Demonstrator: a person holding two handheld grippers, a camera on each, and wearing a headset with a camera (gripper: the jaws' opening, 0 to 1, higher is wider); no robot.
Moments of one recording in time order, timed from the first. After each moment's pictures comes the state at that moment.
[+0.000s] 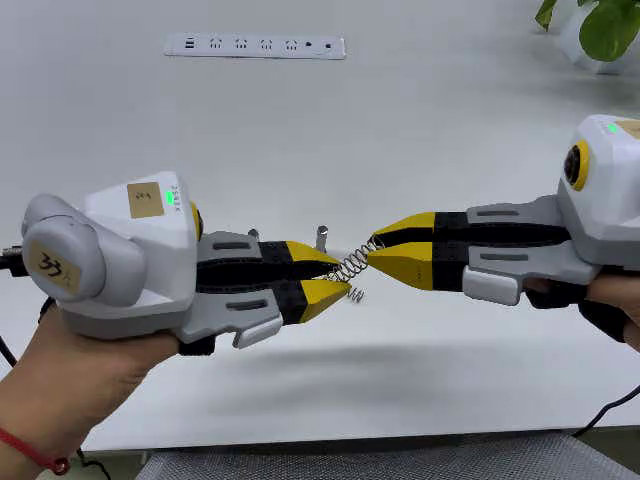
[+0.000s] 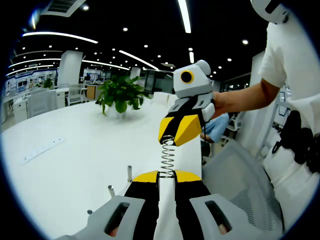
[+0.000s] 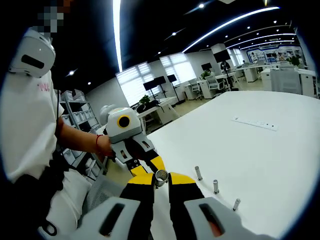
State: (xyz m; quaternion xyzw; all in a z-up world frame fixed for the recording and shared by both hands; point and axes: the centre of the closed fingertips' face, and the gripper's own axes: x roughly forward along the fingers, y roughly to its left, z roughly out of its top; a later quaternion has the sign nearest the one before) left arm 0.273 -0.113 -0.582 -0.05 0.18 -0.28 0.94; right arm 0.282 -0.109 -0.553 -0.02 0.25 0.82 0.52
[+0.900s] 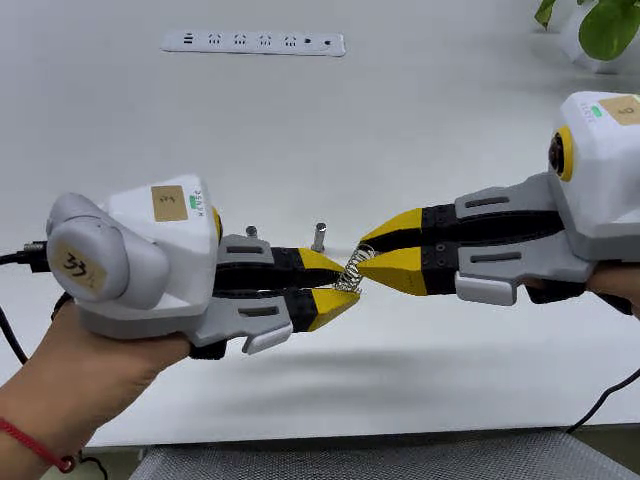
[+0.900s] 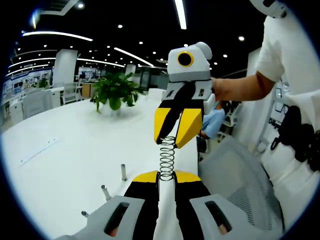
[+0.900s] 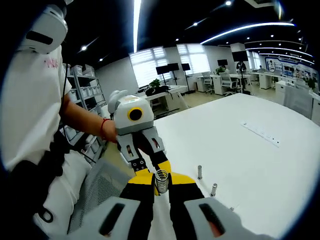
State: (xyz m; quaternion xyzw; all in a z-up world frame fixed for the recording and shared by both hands) left arm 0.271 -0.125 -0.589 -0.04 0.20 -0.30 0.93; right arm 0.265 -0.109 -0.551 -0.12 0.21 0.84 0.48
